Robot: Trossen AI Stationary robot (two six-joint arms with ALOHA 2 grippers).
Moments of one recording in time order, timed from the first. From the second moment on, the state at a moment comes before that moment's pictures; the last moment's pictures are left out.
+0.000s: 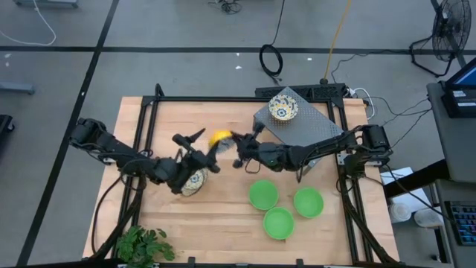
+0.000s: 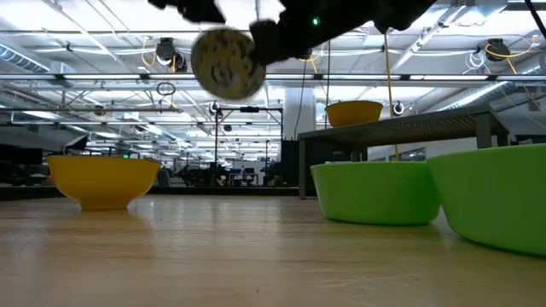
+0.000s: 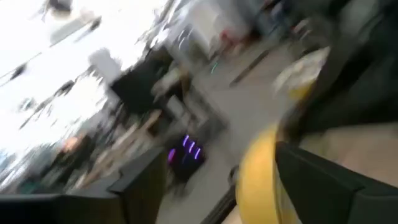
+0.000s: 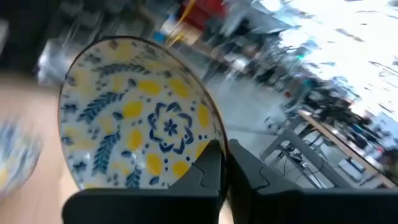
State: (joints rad) left arm -0.39 1.41 0.78 0.89 -1.36 0.84; right arm 0.10 1.74 1.06 0.53 0.73 -0.45
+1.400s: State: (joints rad) left arm -0.19 1.01 0.78 -0.02 -0.46 0.27; right arm -0.55 1.56 1.89 -0.90 0.05 -0.03
